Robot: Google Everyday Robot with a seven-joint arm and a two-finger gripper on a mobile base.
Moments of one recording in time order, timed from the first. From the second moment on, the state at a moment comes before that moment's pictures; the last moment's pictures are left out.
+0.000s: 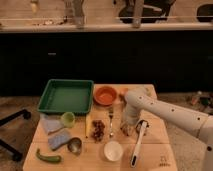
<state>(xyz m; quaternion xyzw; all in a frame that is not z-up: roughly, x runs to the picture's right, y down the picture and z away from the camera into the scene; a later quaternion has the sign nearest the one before) 0.124 0.229 0.823 -0.37 -0.22 -0.28 0.86</state>
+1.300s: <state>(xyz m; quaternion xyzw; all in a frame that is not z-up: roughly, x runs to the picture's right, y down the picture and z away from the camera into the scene) 0.094 0.190 0.743 -0.31 -0.18 -0.36 0.86</state>
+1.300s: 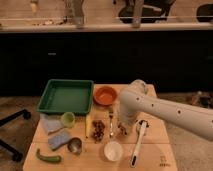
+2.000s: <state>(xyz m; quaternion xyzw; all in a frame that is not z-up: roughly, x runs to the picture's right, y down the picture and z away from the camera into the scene) 0.051 0.154 0.743 -0.28 -0.07 -0.42 0.86</state>
